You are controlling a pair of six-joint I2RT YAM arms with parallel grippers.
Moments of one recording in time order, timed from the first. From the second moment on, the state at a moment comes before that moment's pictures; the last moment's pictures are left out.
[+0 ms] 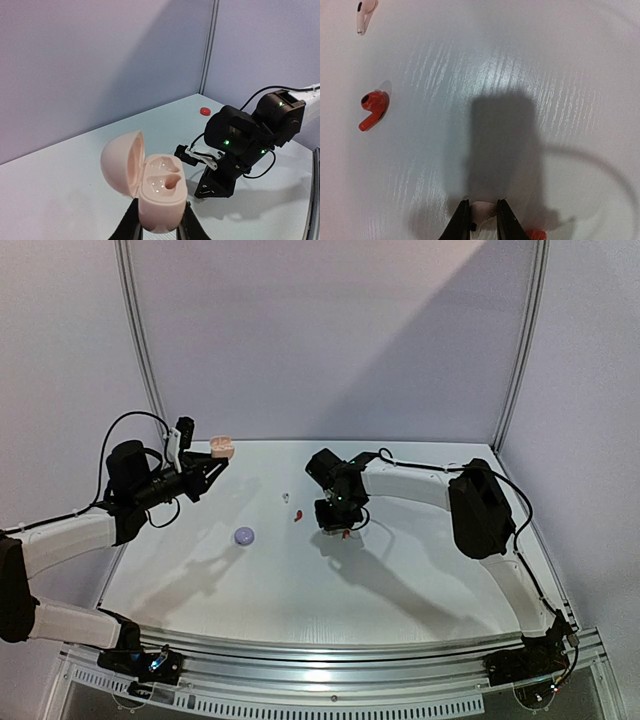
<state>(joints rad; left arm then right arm) -0.24 1.19 0.61 0.48 0.55 -0.05 0.84 2.47 2.11 -0.83 0.12 0.60</state>
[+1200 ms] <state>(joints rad) -0.23 1.19 0.60 0.54 0.51 -0.06 0.85 2.25 1.99 -0.59 0.20 0.51</state>
